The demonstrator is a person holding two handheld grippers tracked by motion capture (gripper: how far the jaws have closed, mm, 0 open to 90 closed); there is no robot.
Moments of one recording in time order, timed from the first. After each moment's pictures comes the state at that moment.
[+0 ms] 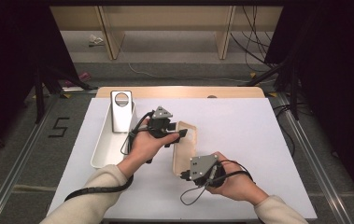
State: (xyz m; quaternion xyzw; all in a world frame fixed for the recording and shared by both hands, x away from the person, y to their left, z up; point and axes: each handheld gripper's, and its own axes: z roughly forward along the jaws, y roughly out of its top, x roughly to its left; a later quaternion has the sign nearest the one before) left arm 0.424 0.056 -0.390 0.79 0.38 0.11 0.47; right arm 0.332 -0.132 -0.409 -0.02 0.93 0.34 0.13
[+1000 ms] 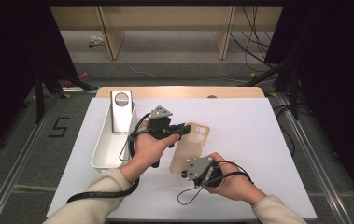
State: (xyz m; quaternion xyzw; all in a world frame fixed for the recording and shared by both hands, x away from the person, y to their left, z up) left arm 0.398 0.049 -0.367 0.75 0.37 0.11 0.53; right arm 0.337 -0.128 -0.421 -0.01 0.94 0.30 0.15
